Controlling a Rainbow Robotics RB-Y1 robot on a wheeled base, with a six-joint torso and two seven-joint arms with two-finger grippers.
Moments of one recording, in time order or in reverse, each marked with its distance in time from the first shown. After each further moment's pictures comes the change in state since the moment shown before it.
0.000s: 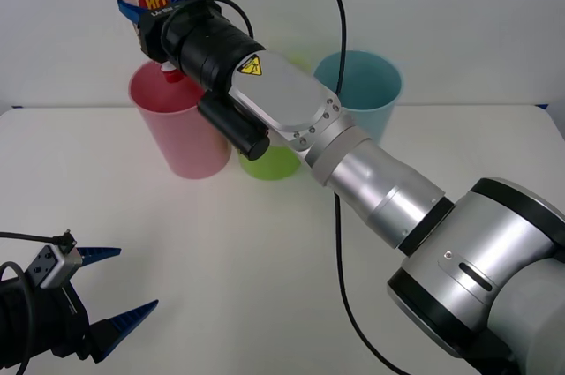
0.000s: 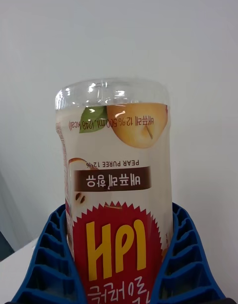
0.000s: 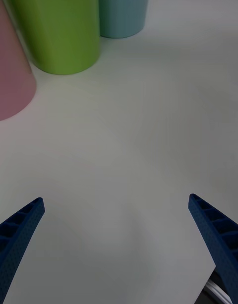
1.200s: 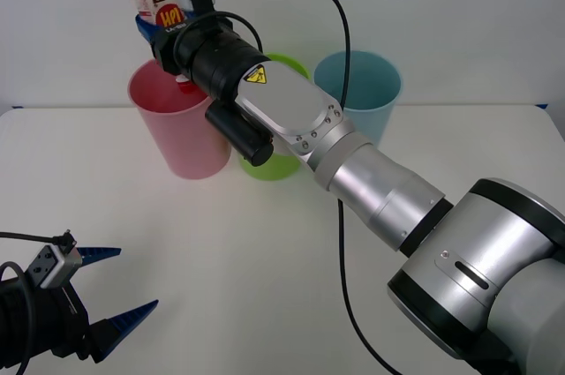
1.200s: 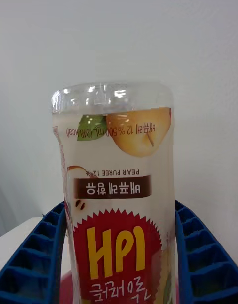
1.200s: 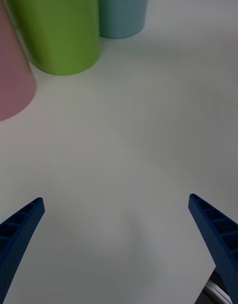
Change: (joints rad) right arm 0.001 0.000 0.012 0.055 -0.047 0.014 0.065; left arm 0.000 0.000 0.000 0.000 0.000 0.000 0.000
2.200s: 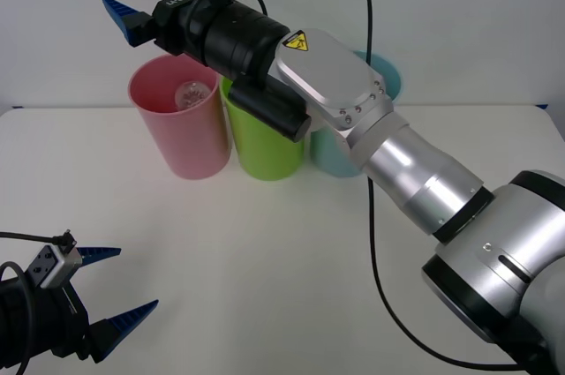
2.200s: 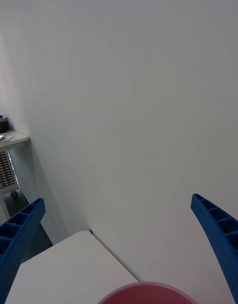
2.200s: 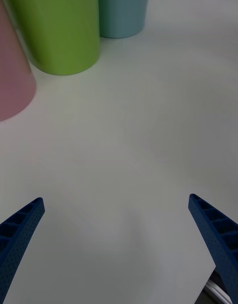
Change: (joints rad) right arm 0.044 -0.180 0.015 -0.257 -0.188 -0.219 0.004; left arm 0.000 0.000 0.000 0.000 0.000 0.000 0.000
